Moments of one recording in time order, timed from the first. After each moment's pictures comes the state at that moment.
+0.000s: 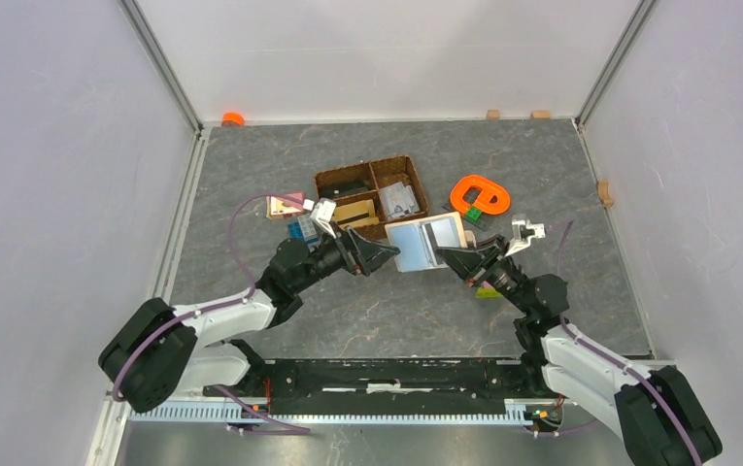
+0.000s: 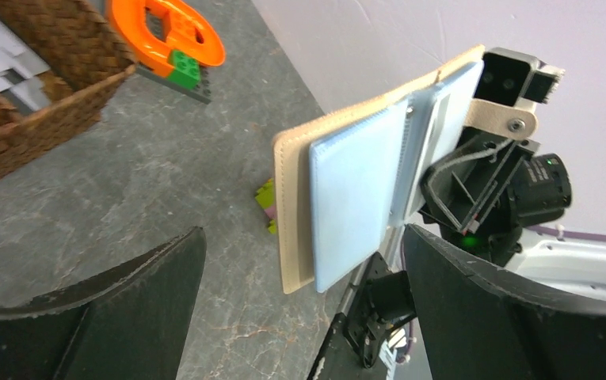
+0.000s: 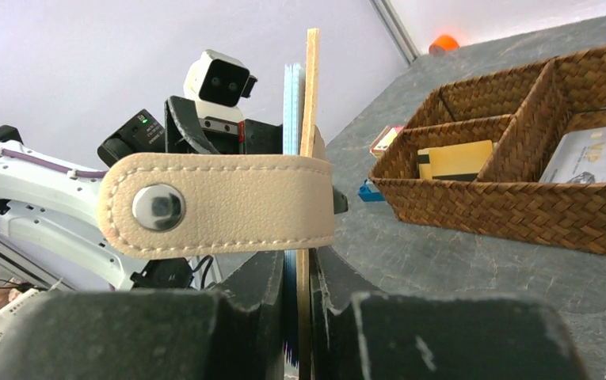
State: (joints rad) left arm -0.71 1.20 0.38 0.83 0.25 -0.83; right arm 0.43 0.88 0.07 1.13 -0.45 0.82
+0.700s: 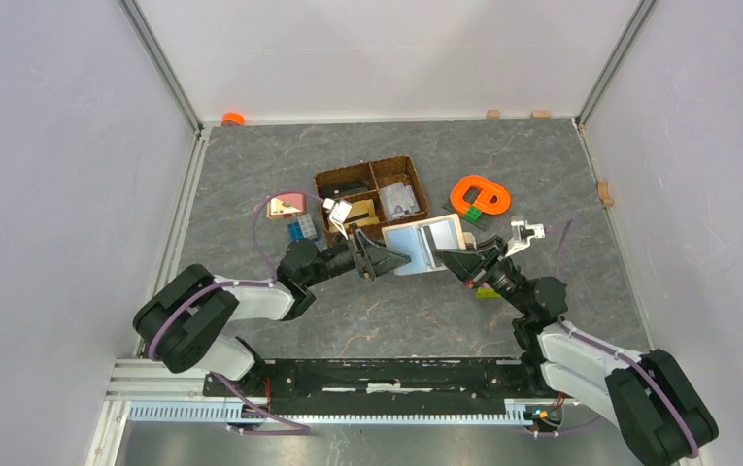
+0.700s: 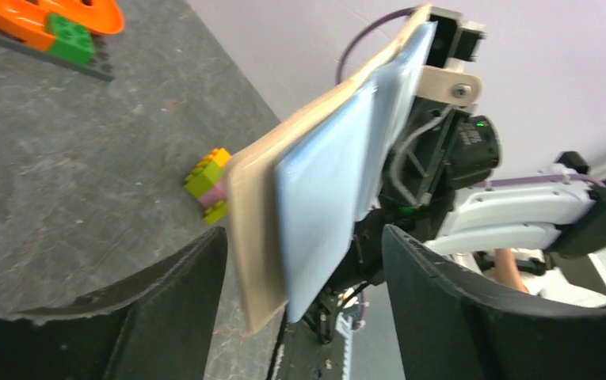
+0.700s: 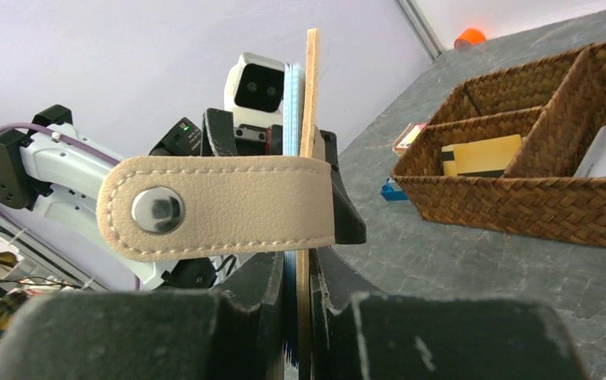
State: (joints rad) left arm -0.72 1.45 0.39 1.18 0.46 -0.94; right arm 0.43 0.93 0.05 1.26 -0.46 0.88
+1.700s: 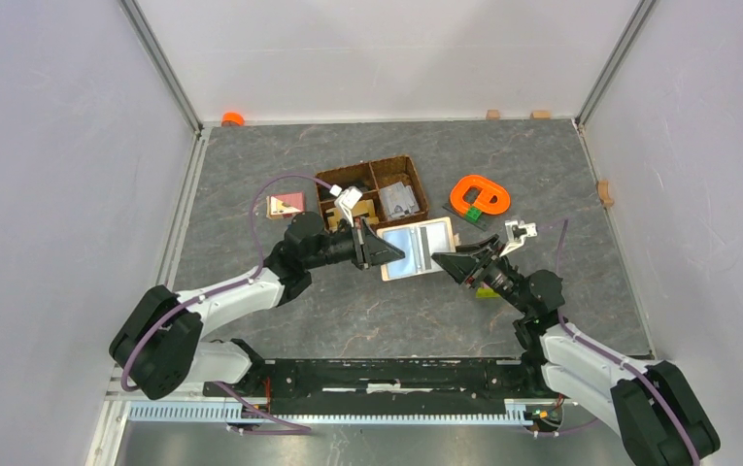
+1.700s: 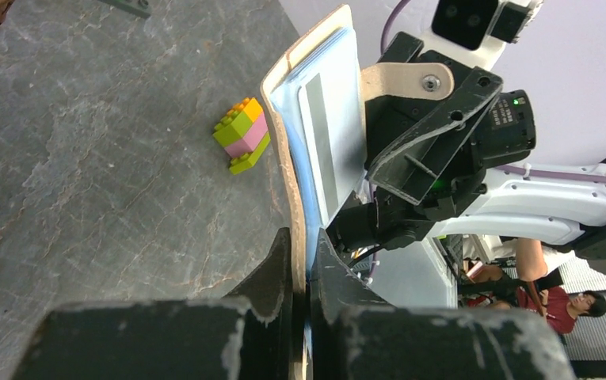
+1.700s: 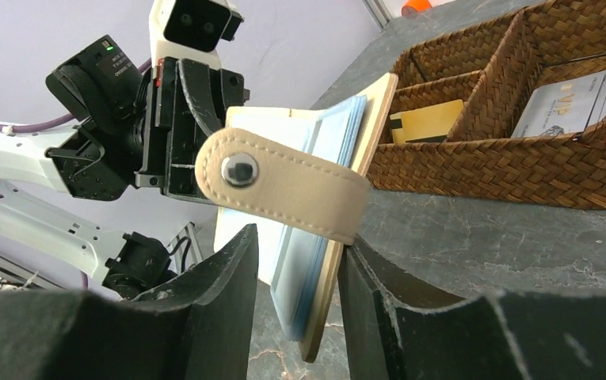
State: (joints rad) left arm -0.68 1.30 0.58 0.59 0.57 -0.83; right arm 0.42 0.90 0.06 1.06 -0.45 0.78
